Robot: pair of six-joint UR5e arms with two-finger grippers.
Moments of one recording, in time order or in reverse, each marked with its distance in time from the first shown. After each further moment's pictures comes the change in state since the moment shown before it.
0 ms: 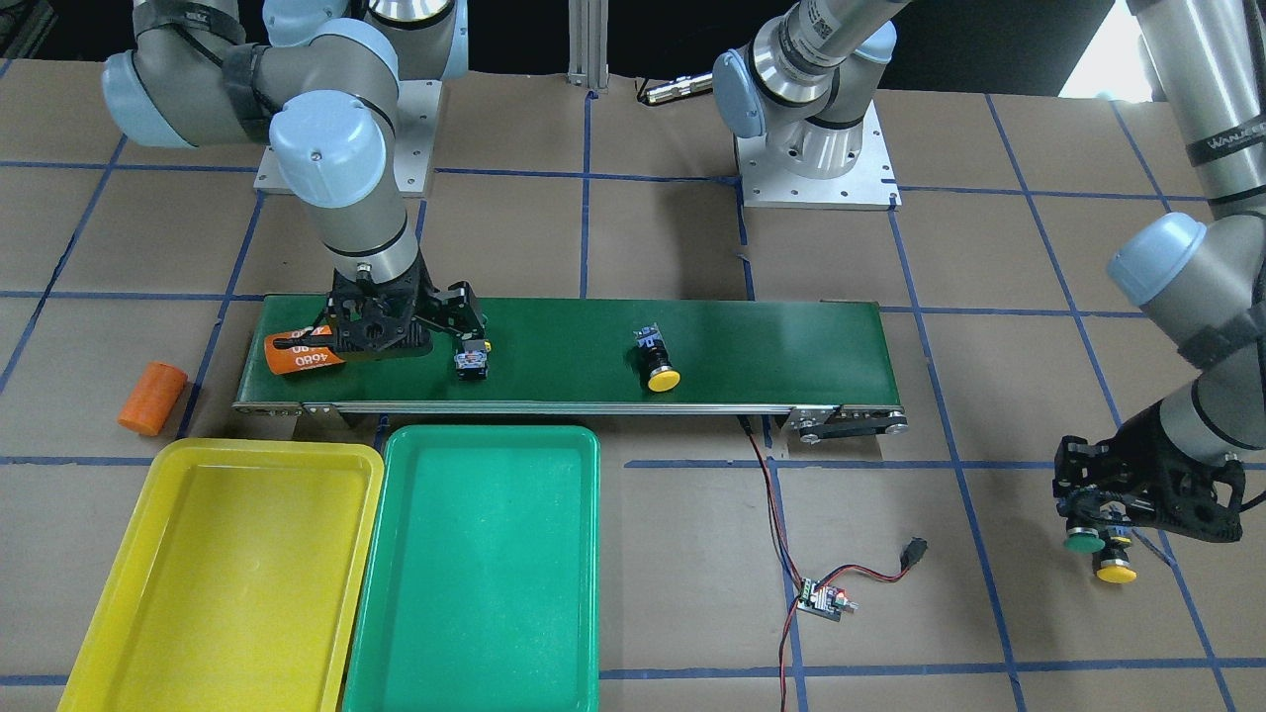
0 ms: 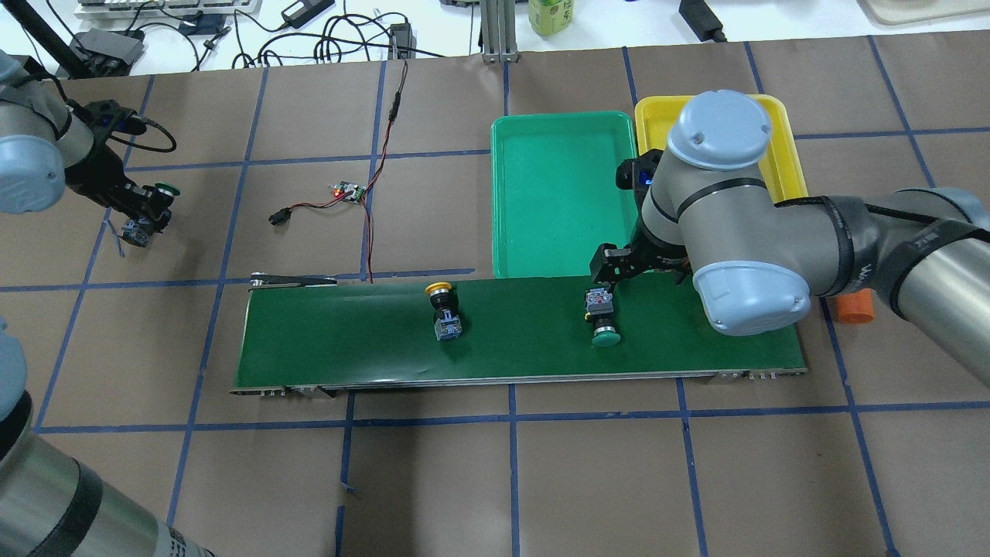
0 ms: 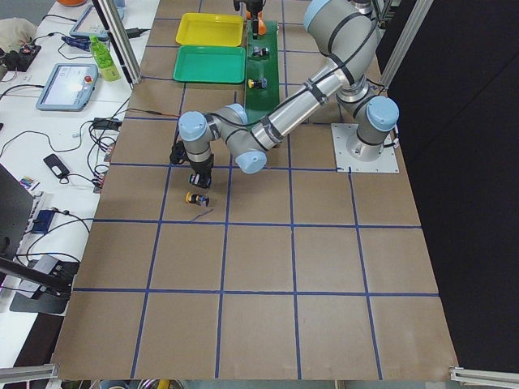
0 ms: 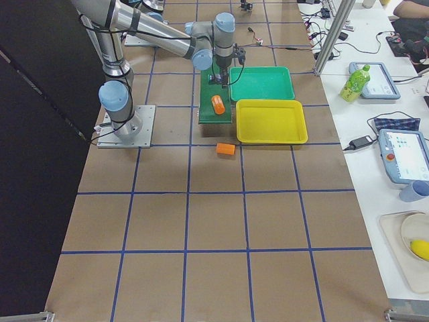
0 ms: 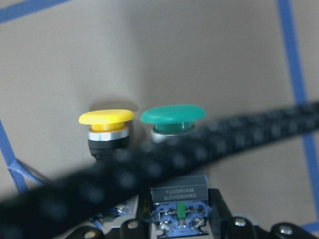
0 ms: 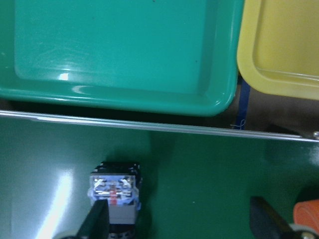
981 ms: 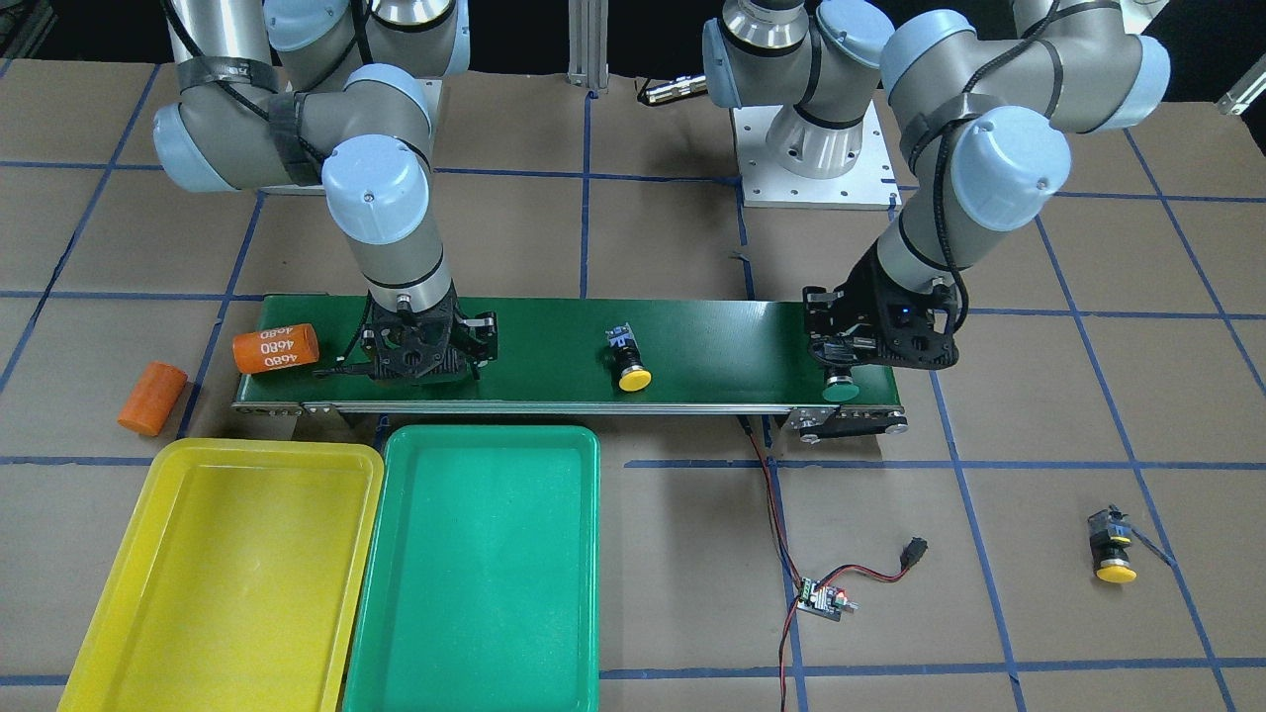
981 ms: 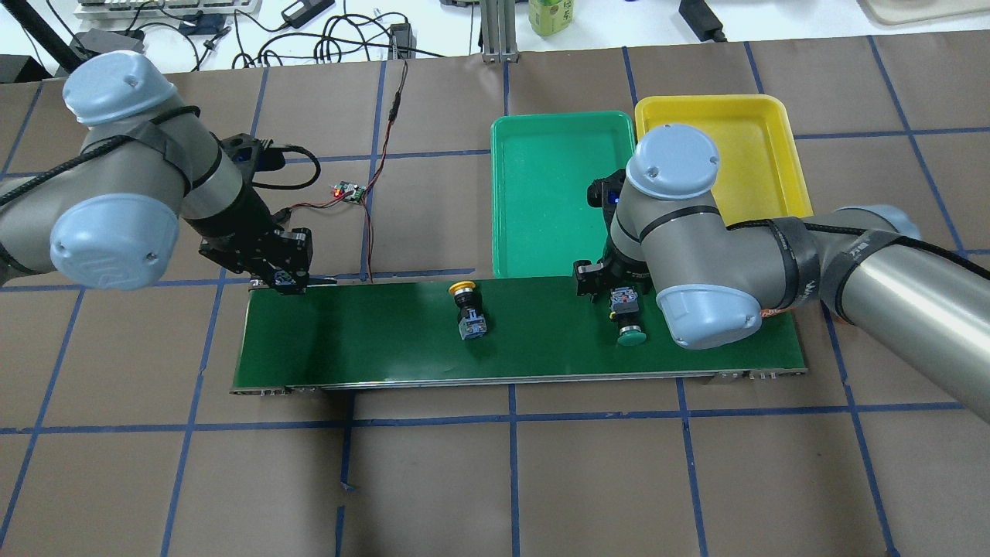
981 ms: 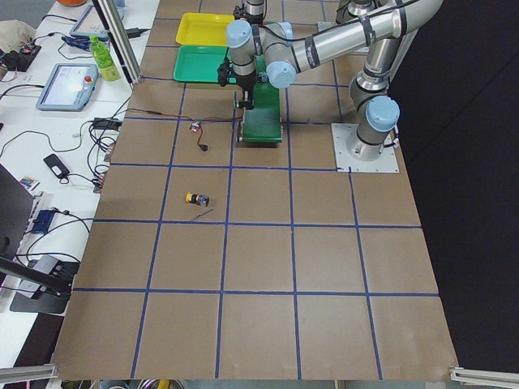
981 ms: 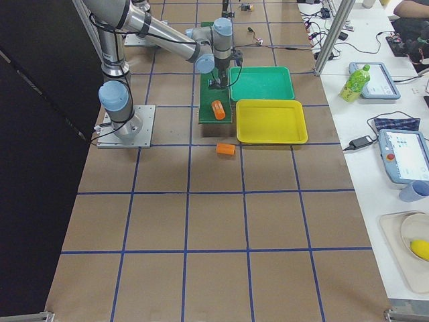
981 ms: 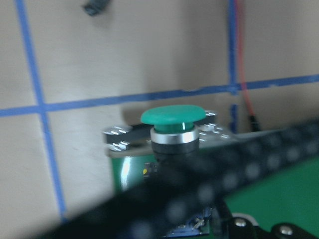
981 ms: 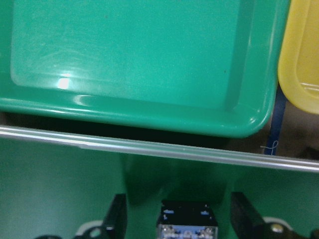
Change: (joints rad) left arm -0.360 0.366 -0.335 -0.141 -0.077 -0.580; right arm 0.026 0.084 0.018 -0.125 -0.009 0.002
